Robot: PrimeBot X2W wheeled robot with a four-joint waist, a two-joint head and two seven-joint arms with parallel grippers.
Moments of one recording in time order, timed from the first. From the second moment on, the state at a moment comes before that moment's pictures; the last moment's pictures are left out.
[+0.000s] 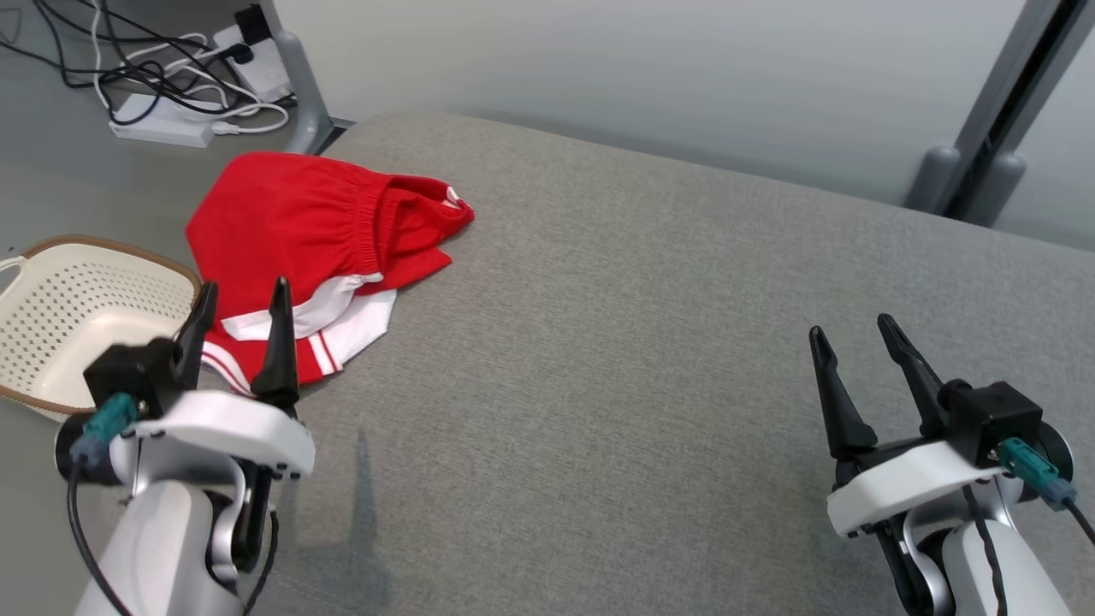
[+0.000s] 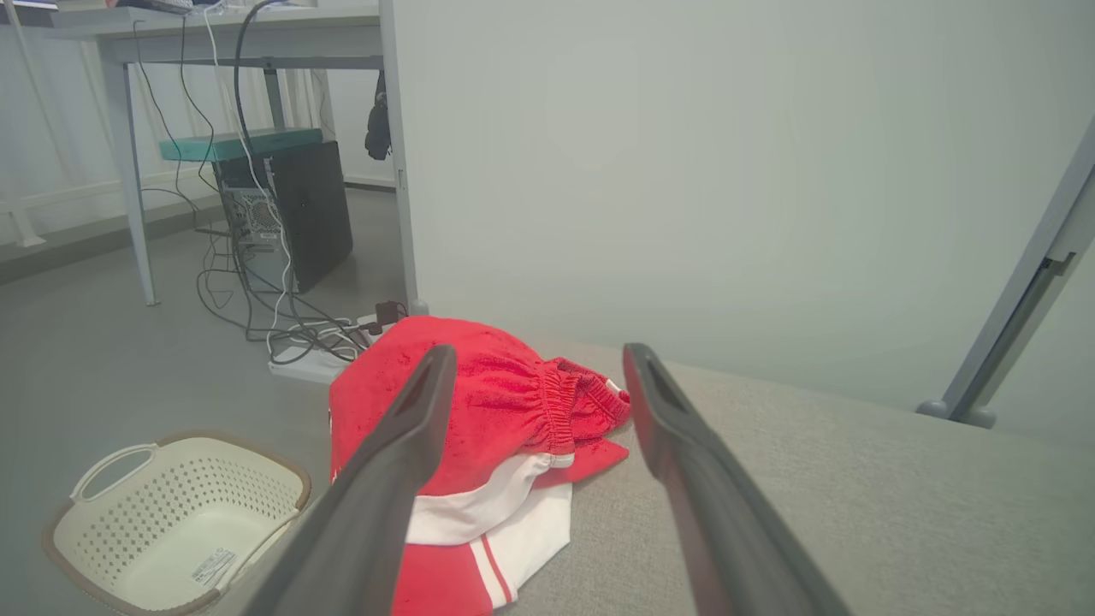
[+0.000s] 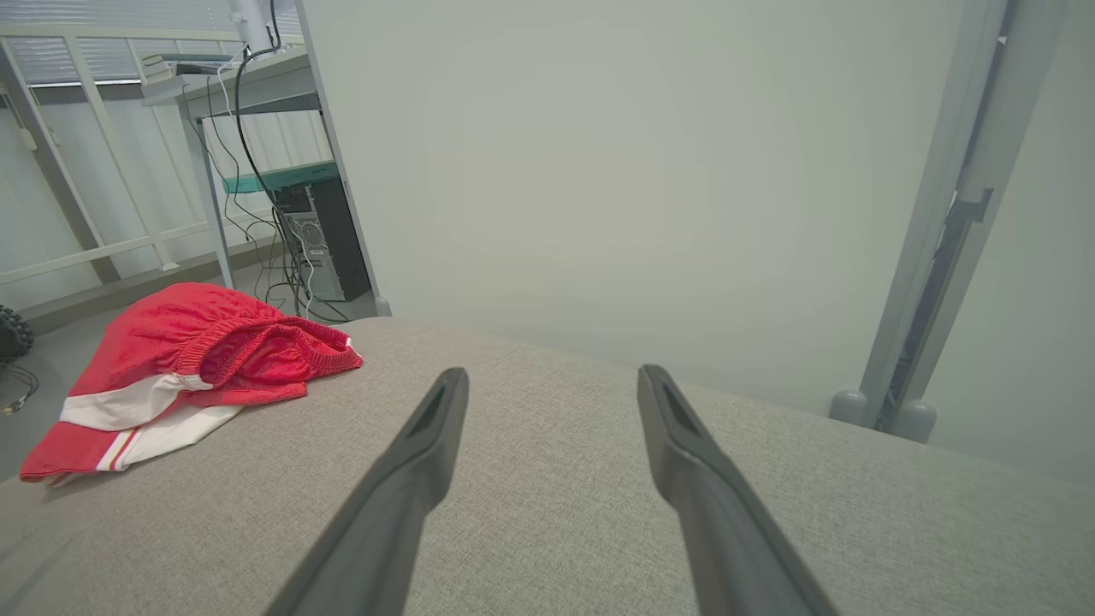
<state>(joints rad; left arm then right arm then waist) -0.27 0.20 -0.13 0.26 -0.40 0.09 -0.13 -0.20 -0.06 0.09 0.22 0.15 0.13 -0.16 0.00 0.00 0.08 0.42</state>
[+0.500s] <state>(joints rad) -0.60 0.23 -0.13 0.65 -0.48 0.00 0.02 -0.31 -0.09 0.11 0.18 0.13 0.13 -0.12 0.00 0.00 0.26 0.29</state>
